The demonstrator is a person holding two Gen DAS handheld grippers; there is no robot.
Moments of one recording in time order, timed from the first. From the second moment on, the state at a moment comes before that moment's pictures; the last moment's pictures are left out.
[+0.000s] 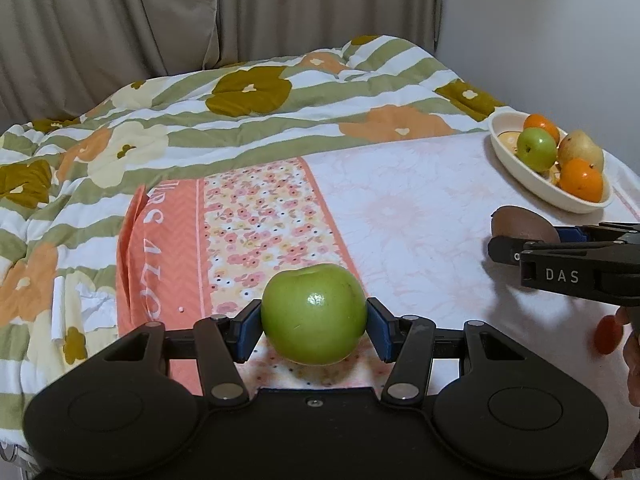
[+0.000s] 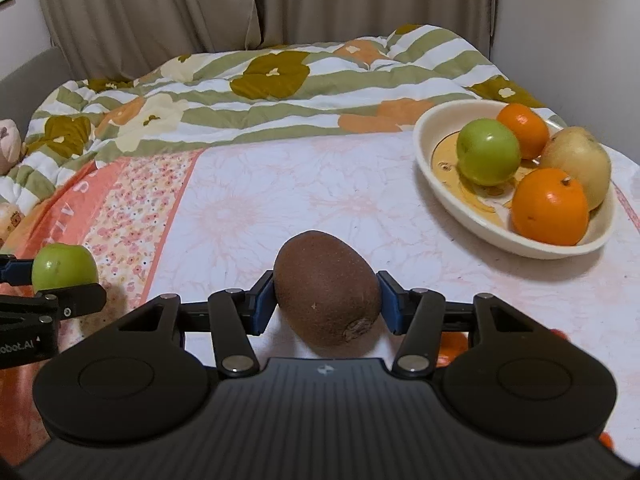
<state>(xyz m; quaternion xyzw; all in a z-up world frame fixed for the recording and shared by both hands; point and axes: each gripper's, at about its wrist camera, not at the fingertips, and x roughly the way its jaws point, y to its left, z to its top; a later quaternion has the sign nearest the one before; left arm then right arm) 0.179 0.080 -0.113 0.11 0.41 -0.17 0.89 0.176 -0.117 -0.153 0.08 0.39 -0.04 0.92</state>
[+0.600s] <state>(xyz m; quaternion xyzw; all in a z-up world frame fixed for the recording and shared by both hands) 0.164 -0.006 -0.052 0.09 0.38 -0.18 0.91 0.154 -0.216 -0.077 0.09 0.35 -0.03 0.93</state>
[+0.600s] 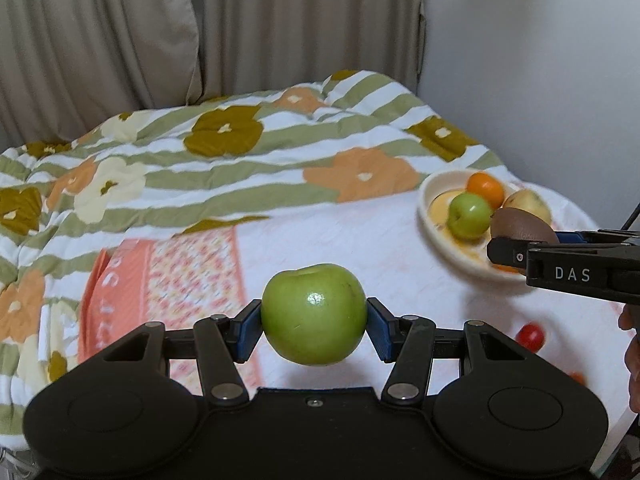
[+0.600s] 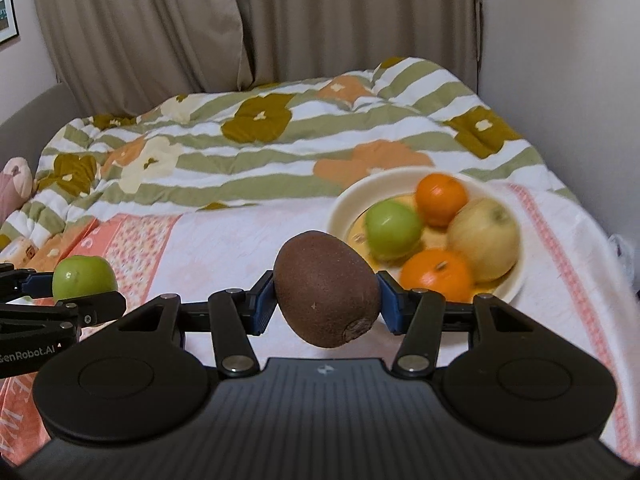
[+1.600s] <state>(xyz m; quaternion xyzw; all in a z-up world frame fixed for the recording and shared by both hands) 0.278 -0.206 -0.071 0.09 0.38 -0.19 0.90 0.252 -0.408 -0.083 0.07 0.36 0.00 0.93</state>
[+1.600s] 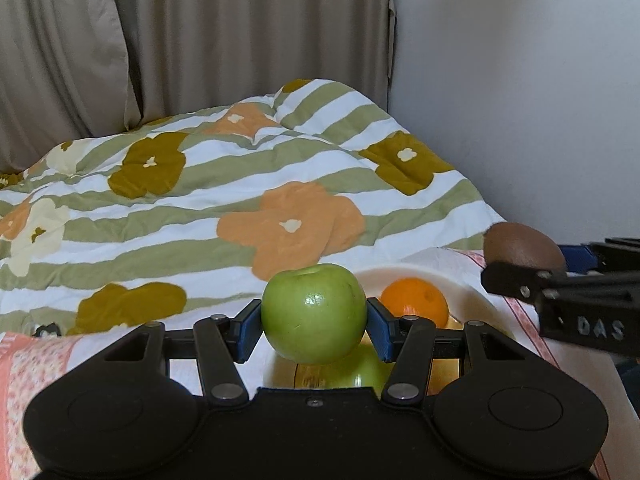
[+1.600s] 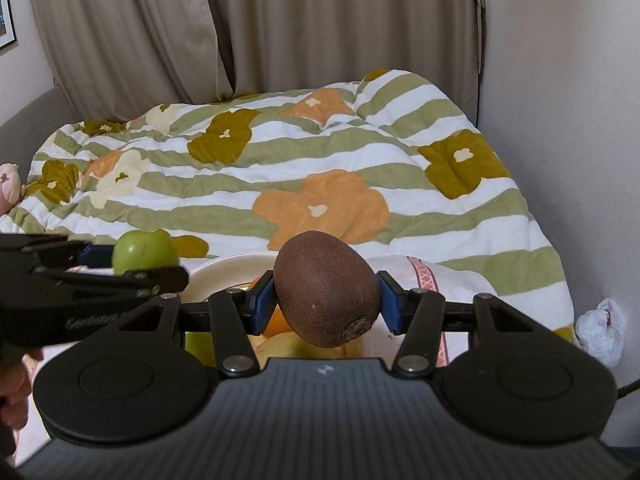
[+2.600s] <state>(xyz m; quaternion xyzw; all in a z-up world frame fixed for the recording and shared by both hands) 0.261 -0.179 -0.064 0.11 0.37 -0.17 0.91 0.255 -0.404 -0.081 0.08 0.36 0.01 0.93</state>
